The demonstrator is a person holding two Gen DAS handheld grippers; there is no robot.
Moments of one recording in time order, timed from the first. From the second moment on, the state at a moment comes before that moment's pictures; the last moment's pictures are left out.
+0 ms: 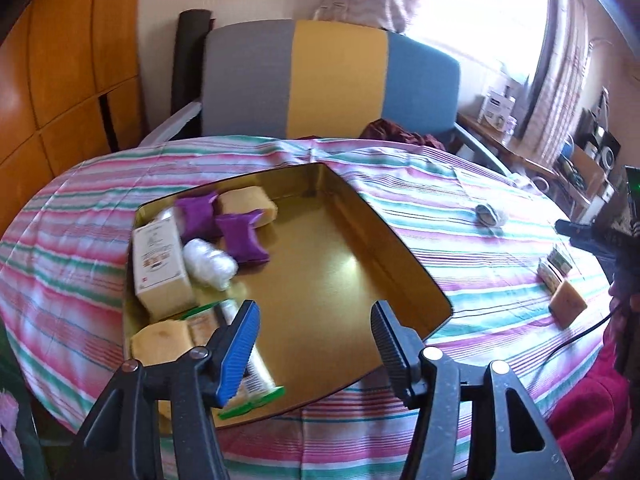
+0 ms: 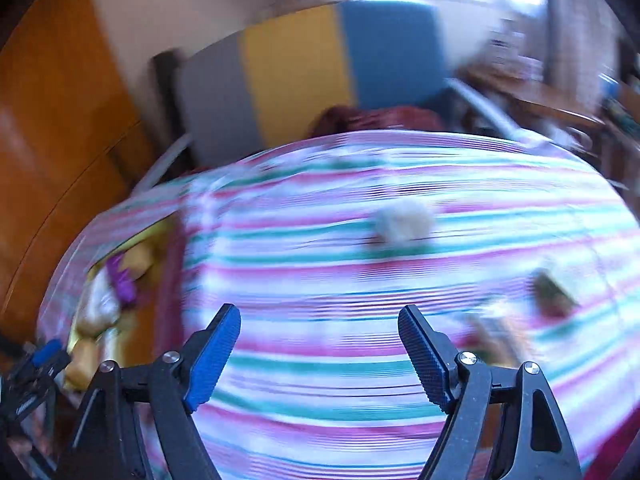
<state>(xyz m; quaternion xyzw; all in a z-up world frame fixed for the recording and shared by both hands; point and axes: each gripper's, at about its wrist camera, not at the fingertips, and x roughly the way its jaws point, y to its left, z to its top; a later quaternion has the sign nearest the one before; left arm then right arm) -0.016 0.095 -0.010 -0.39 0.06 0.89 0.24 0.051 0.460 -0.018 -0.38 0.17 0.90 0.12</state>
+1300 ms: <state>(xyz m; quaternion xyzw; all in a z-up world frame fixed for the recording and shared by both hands) -0.015 0.351 -0.040 -0.45 0.17 0.78 0.39 0.179 0.629 -0.059 -0.23 0.48 0.78 0.33</state>
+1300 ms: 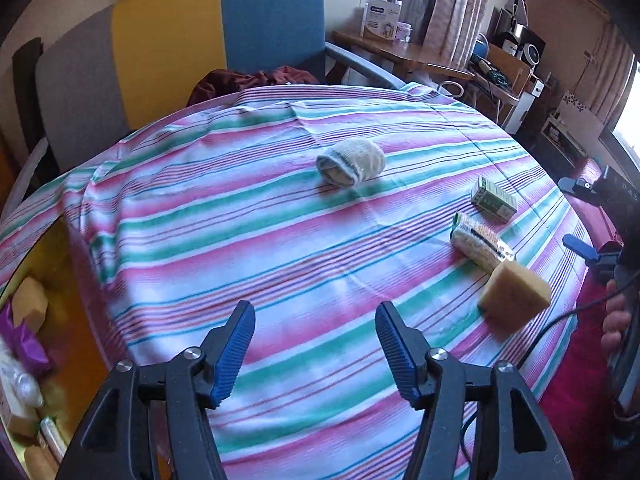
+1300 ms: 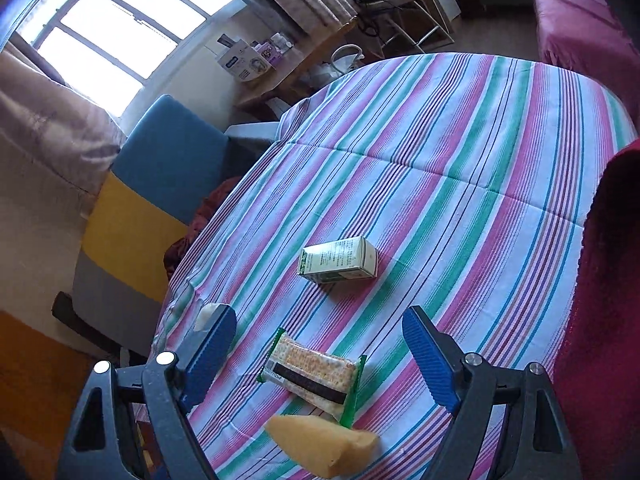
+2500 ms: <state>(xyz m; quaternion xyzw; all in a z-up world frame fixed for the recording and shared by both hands) -0.092 0.516 -0.104 -0.41 0.27 0.77 0.42 0.150 0.628 -0.081 -0.29 0.51 0.77 0.25</state>
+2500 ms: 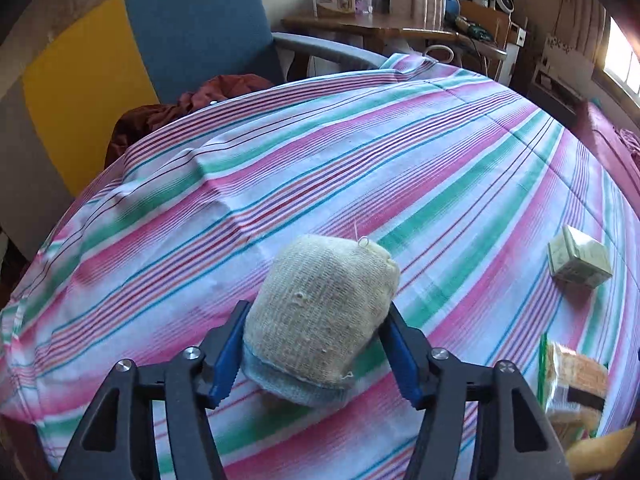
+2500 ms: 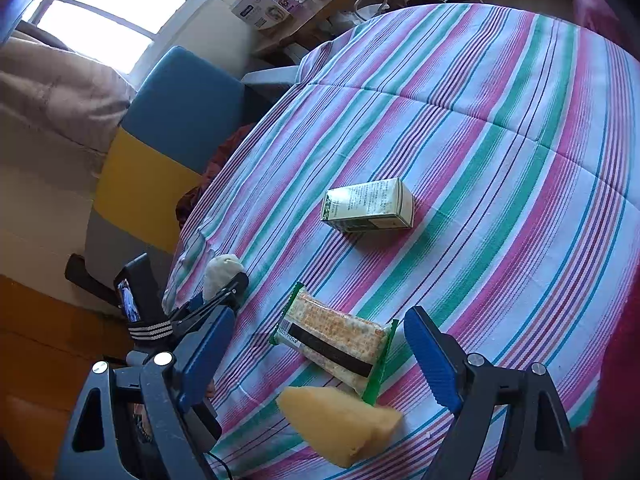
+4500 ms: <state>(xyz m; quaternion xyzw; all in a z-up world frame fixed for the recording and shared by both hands) 0.012 0.204 -0.024 -0.41 0.05 0.82 0.40 0.102 0.527 -0.109 -0.54 0.33 0.75 0.20</state>
